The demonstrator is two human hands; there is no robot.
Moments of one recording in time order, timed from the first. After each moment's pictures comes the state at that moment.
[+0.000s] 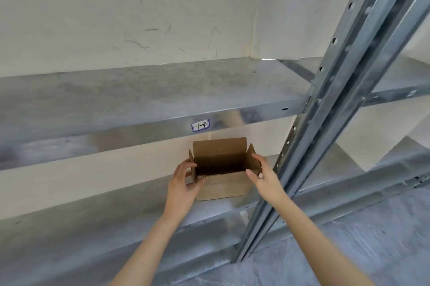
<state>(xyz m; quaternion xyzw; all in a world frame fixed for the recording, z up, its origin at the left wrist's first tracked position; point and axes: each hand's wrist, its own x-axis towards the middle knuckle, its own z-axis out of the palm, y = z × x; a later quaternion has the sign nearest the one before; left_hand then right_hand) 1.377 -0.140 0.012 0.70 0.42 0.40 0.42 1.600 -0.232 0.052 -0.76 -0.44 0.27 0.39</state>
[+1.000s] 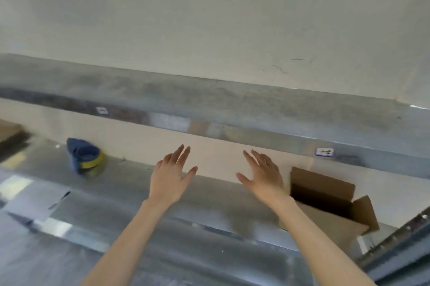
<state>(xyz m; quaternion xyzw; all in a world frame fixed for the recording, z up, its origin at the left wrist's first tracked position) 1.150 -0.143 0.076 0.70 0.69 0.19 0.00 1.417 -0.114 0.092 -0.62 -0.77 0.10 0.09</state>
